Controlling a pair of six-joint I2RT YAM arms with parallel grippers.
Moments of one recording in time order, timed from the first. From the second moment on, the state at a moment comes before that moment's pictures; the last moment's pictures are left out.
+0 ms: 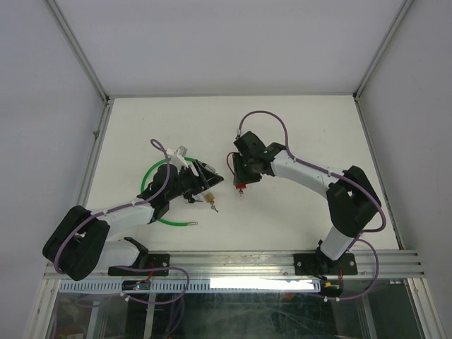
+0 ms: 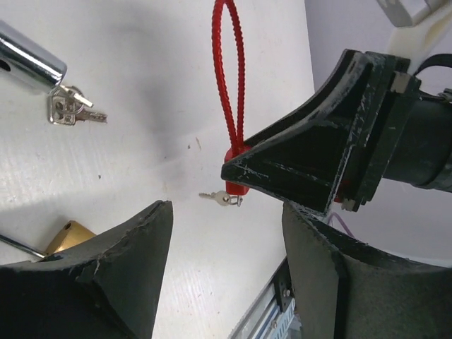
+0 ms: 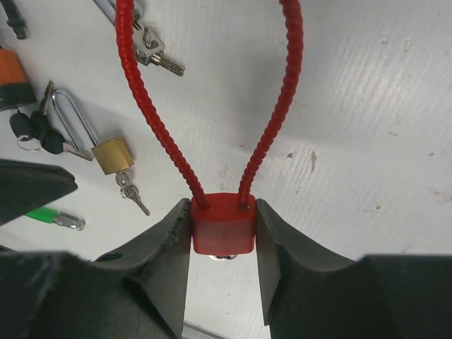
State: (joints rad) left arm -0.57 1.24 0.38 0.57 0.26 -0.99; right arm 0.76 1.68 1.23 -0.63 0.00 0.59
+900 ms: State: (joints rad) left arm -0.54 1.54 0.39 0.84 0.44 -1.22; right arm 0.94 1.58 1.08 -0.40 0.01 0.28
